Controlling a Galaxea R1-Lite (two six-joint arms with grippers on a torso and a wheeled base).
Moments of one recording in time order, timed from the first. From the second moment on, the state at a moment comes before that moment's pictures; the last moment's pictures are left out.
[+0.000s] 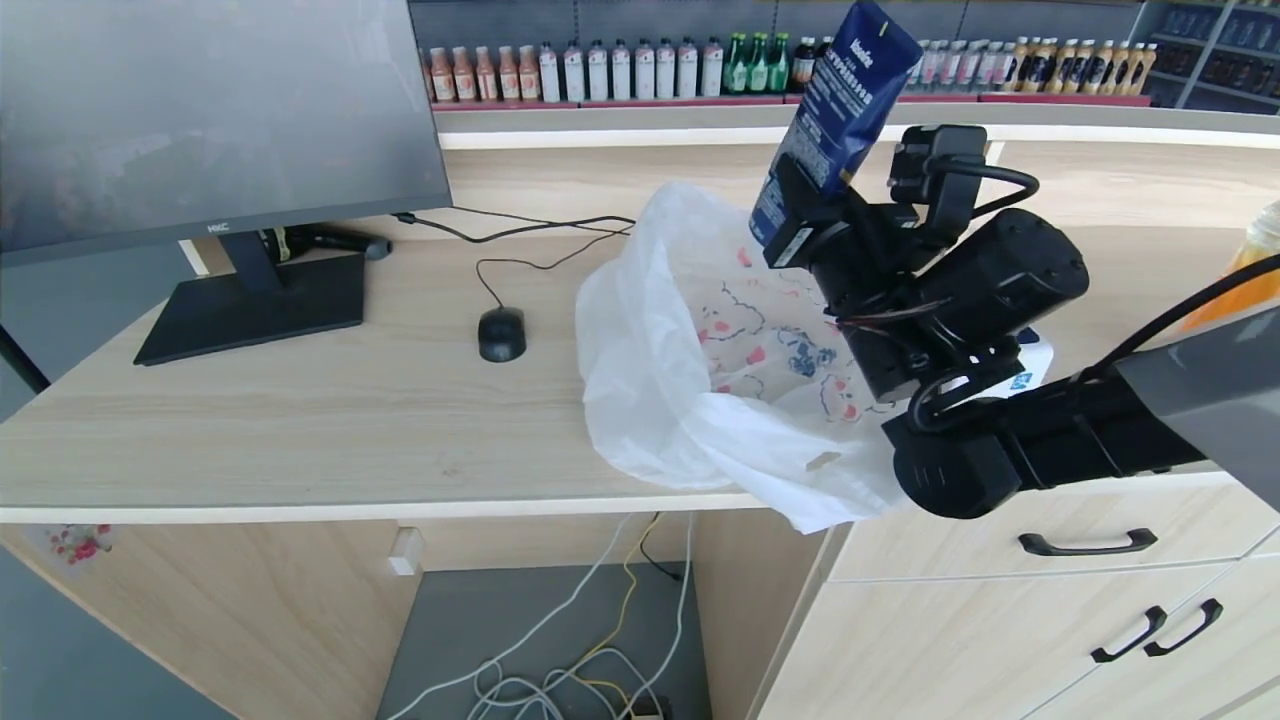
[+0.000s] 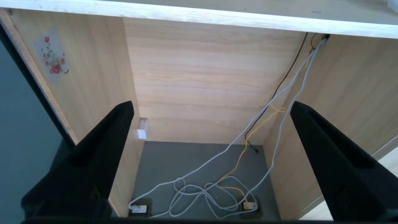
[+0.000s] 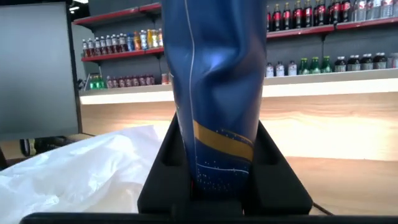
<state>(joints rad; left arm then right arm) 0.00 0.00 0.00 0.00 0.00 0.00 0.51 2.09 -1.24 -1.49 -0.16 -0.07</state>
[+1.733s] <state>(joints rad) 0.00 0.00 0.00 0.00 0.00 0.00 0.58 2.08 -1.14 -1.19 -0.02 -0.03</state>
